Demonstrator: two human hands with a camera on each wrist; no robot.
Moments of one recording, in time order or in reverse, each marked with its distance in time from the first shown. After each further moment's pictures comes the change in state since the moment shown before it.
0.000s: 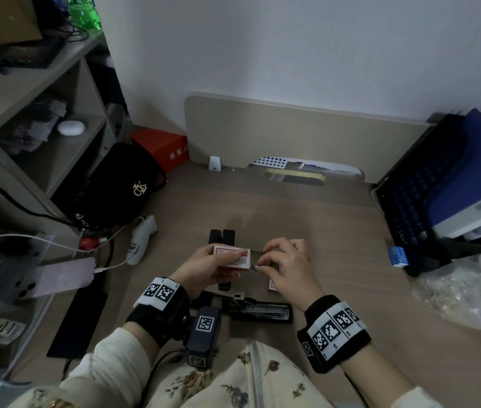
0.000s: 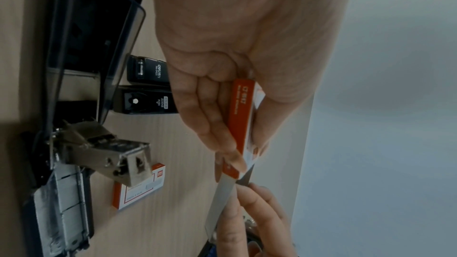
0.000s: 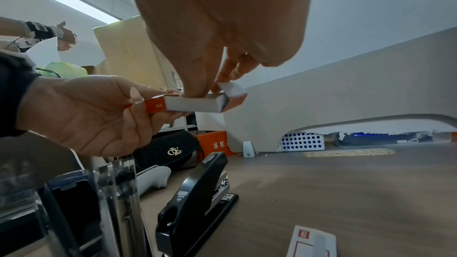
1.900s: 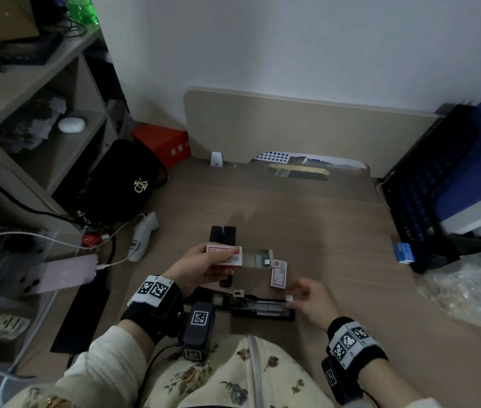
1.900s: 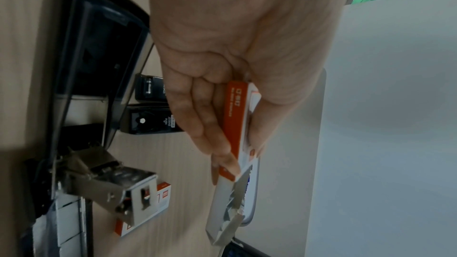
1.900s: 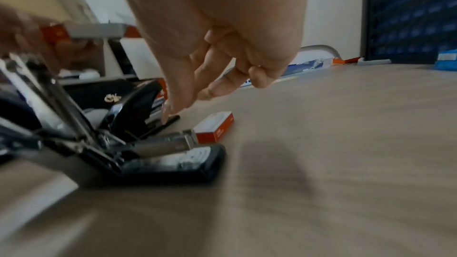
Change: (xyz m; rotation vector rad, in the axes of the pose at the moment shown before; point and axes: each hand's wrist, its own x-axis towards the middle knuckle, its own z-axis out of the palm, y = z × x) left_hand 0.009 -0.007 -0.017 0.044 0.036 -0.047; right_hand -0.051 0.070 0.006 0.267 -0.329 0.587
